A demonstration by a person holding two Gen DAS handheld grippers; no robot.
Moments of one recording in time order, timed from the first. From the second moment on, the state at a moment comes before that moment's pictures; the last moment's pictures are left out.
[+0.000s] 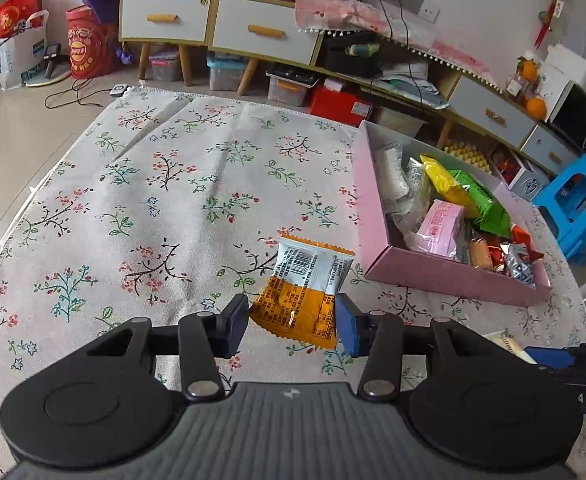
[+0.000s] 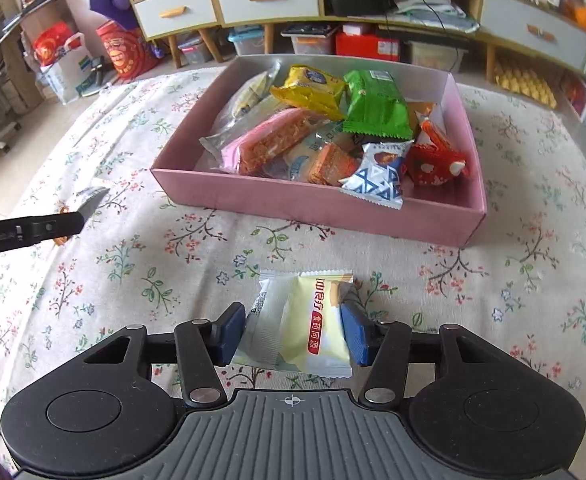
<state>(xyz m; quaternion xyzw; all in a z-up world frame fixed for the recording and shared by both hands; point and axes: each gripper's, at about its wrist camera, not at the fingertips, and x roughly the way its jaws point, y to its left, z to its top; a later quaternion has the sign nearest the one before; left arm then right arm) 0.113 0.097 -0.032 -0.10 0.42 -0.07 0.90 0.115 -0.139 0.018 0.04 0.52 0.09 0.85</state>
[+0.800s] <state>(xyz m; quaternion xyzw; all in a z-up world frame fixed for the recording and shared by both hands) 0.130 0.065 -0.021 -0.18 0.39 -0.13 0.89 0.135 -0.180 0.070 0.25 0.46 0.09 0.85</state>
